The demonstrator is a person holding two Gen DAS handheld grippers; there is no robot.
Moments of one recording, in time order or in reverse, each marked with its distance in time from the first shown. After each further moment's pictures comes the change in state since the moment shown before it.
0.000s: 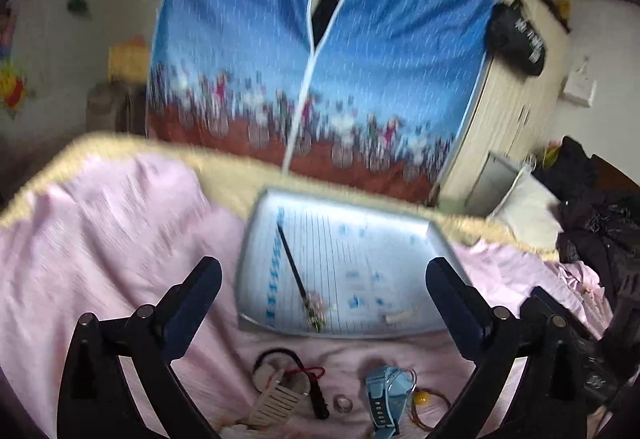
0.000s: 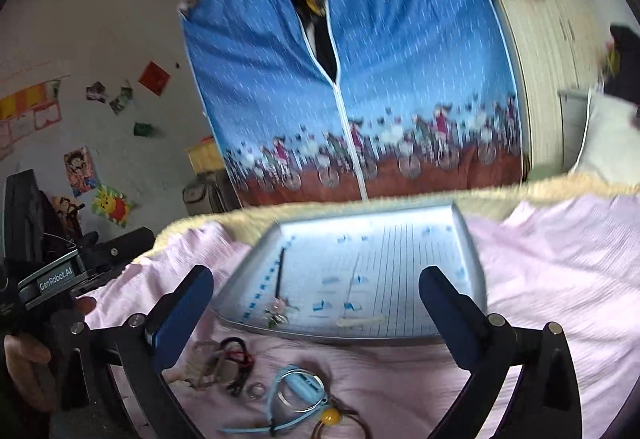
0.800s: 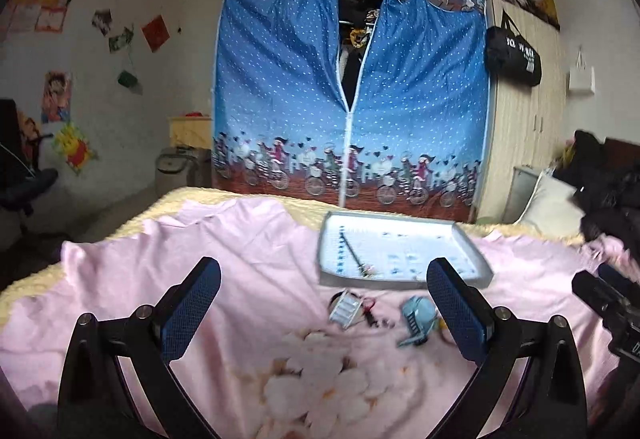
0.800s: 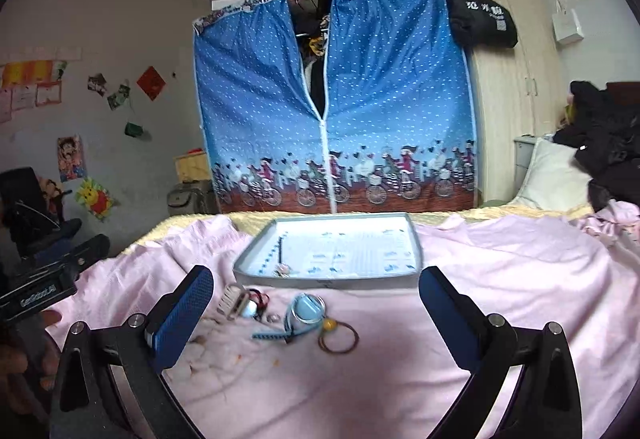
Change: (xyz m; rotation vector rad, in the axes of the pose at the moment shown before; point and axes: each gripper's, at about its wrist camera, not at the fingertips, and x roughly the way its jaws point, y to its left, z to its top) left arm -0.170 -0.026 -0.078 0.123 -0.170 0.220; right arm -0.154 0.072 -0.066 -0.107 -0.101 -0.163
